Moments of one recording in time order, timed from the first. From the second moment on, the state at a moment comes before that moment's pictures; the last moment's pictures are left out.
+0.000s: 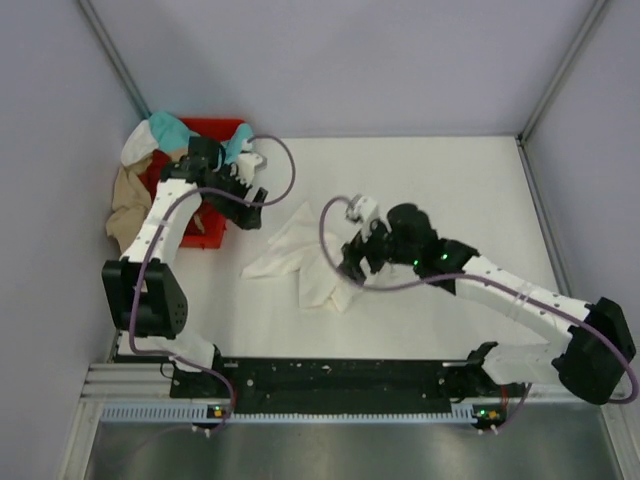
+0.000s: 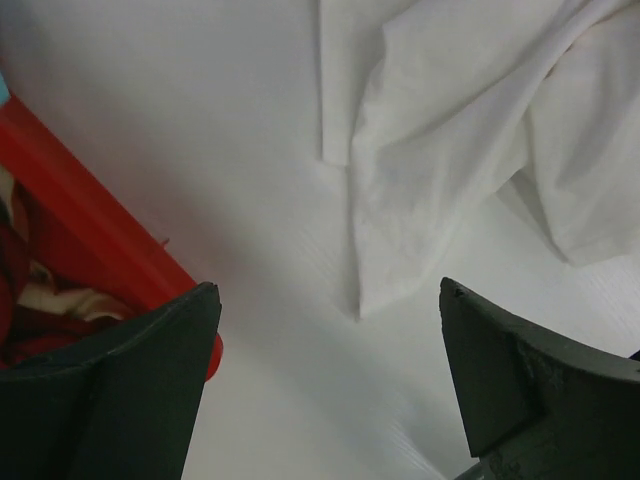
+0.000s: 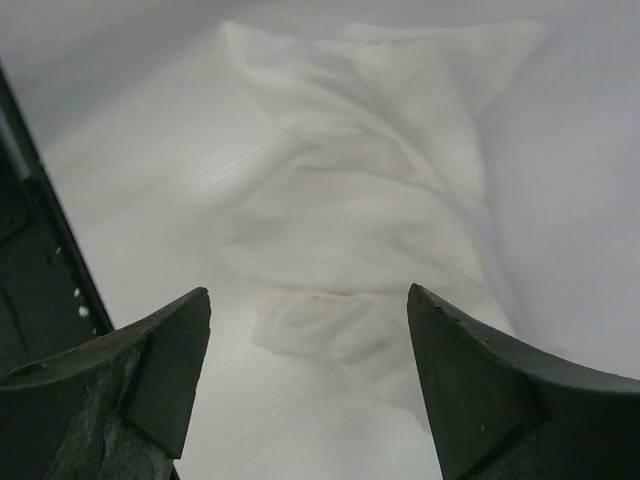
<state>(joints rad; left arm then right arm) -0.12 1.64 1.53 -0.95 0.42 0.52 0.69 1.18 0.90 -0.18 -0.24 0.05</state>
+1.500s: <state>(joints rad) -0.04 1.44 1.51 -0.95 0.26 0.53 1.02 1.29 1.18 -0.17 0.46 -0.58</state>
